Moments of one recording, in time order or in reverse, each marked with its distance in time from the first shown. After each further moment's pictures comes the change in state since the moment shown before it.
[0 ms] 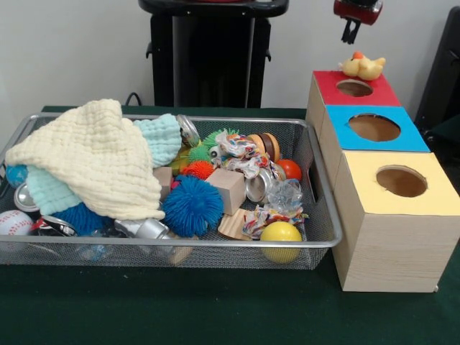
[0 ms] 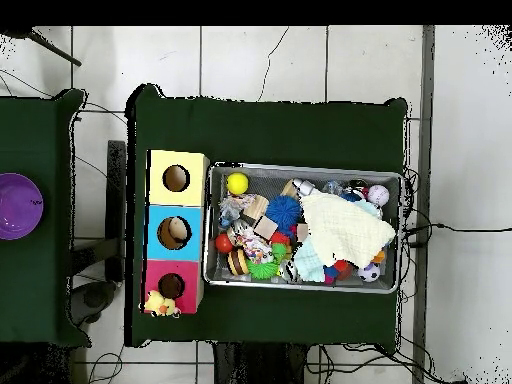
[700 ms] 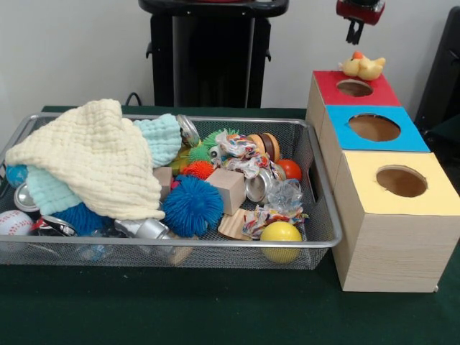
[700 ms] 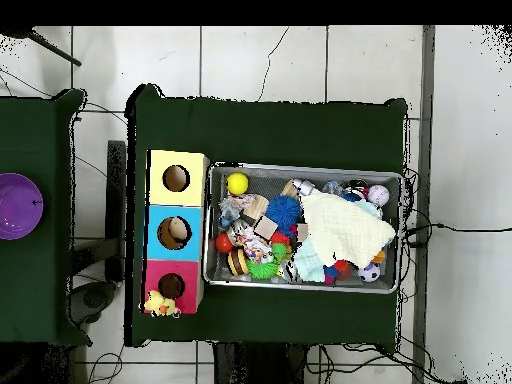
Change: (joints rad) arm -0.032 0.039 0.044 0.000 -0.096 -0.069 0.144
